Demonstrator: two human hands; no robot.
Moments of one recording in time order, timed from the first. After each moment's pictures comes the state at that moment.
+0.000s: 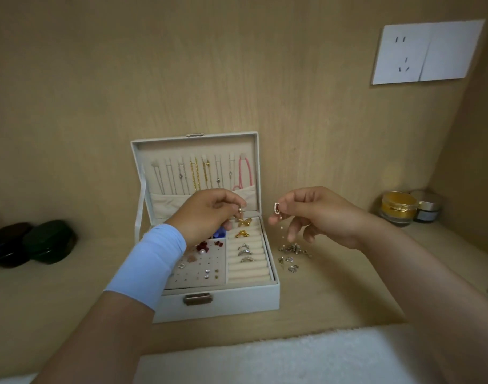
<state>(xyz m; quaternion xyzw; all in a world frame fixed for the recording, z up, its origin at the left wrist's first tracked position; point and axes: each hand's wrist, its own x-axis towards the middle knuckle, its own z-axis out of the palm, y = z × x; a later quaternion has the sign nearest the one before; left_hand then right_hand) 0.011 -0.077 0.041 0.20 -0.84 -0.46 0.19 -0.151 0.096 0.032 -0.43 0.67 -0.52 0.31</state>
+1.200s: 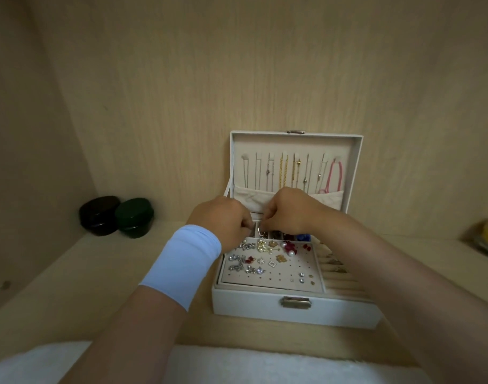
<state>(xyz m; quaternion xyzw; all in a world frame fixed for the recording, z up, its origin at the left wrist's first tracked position) 0.092 -0.164 0.024 0.28 -0.95 -0.03 0.11 -0.064 -0.084 0.031 -0.55 0.81 -0.18 0.10</state>
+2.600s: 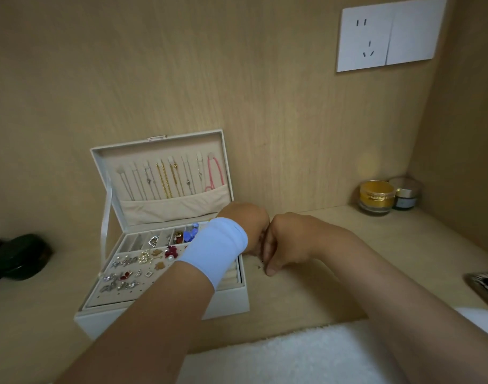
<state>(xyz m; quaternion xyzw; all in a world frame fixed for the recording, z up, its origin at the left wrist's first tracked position) -0.091 -0.015 0.021 0.13 -0.99 0.06 -0.08 -0.164 0.096 0.001 -0.54 0.82 -0.10 0.15</state>
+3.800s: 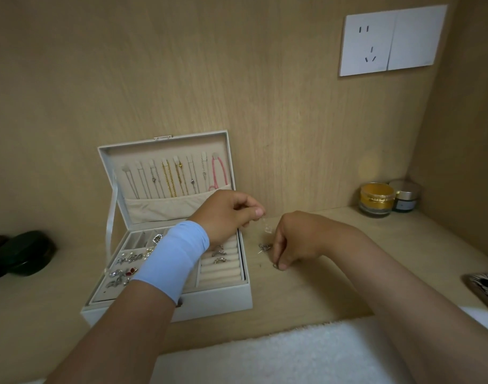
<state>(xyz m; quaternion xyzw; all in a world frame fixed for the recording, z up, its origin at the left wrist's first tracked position) -0.047 -0.039 0.029 0.13 -0.90 -0.39 0.16 -0.171 0.105 0.003 -0.53 0.82 -0.10 0.18</state>
